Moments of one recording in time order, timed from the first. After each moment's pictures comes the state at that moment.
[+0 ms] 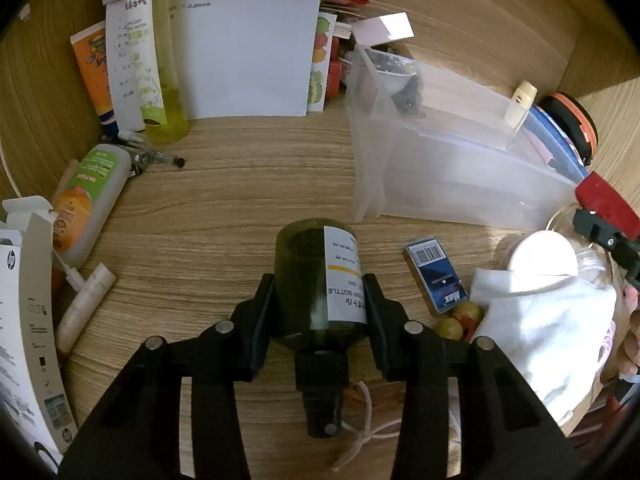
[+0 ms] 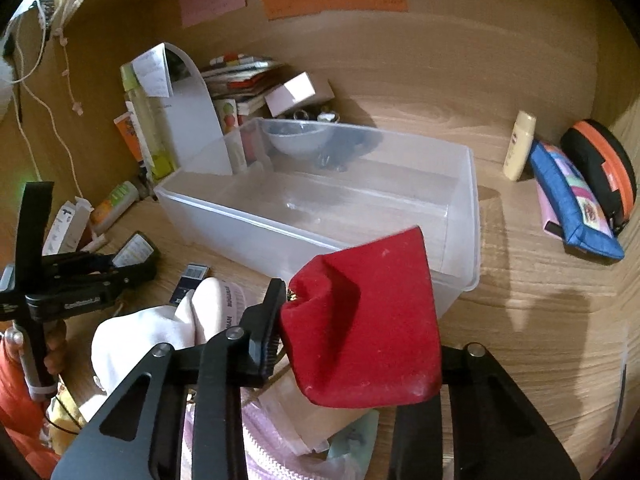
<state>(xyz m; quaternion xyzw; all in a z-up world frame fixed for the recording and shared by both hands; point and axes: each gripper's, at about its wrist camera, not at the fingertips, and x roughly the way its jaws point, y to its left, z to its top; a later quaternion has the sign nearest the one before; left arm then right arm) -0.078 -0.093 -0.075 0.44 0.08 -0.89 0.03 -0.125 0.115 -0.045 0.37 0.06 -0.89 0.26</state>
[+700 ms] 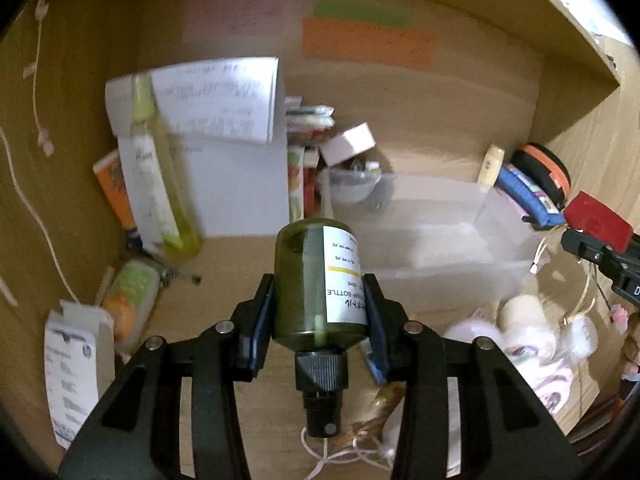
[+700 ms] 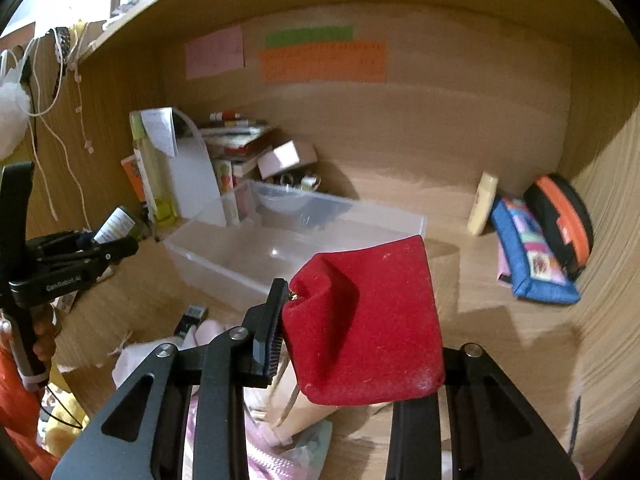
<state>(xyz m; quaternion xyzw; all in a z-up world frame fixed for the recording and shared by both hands) -0.072 -0.071 0.015 0.32 0.03 -0.95 0.03 -0.114 0.140 0.012 0.29 0.07 -0.92 0.25</state>
